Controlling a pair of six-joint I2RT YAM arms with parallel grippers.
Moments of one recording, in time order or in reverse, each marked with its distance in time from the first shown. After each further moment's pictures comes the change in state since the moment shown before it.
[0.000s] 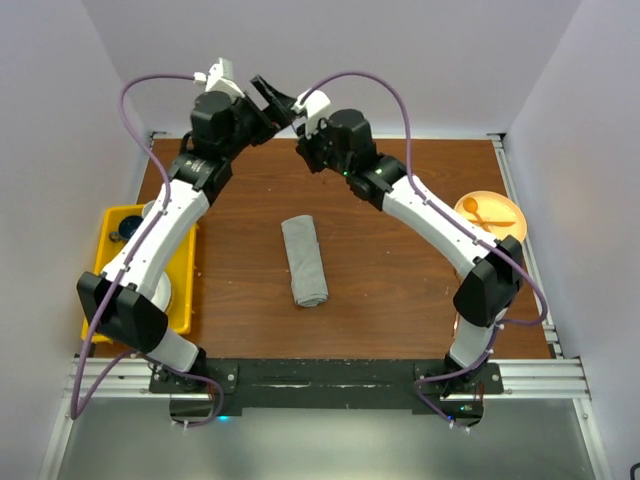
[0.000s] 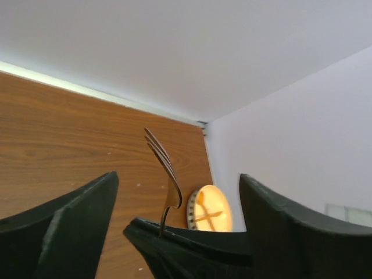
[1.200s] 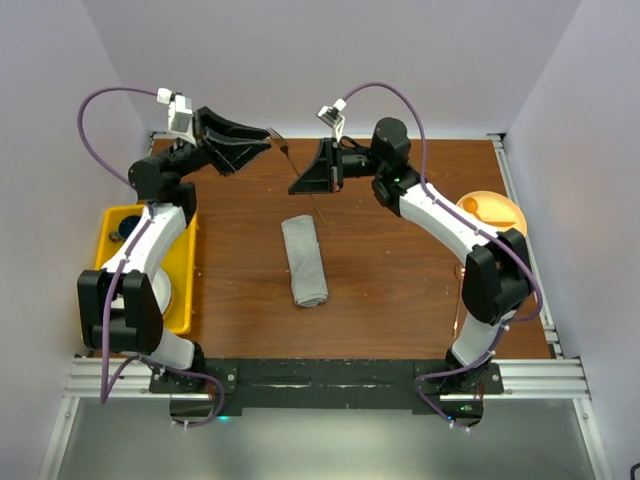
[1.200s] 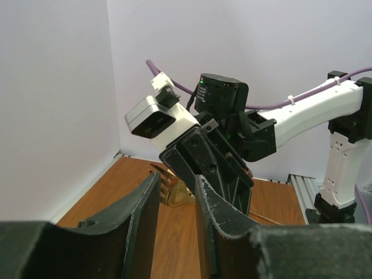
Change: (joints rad) left arm 0.330 -0.061 -0.481 1.484 1.072 -0.065; right arm -0.191 -0.029 -0.301 0.693 -1.266 1.012
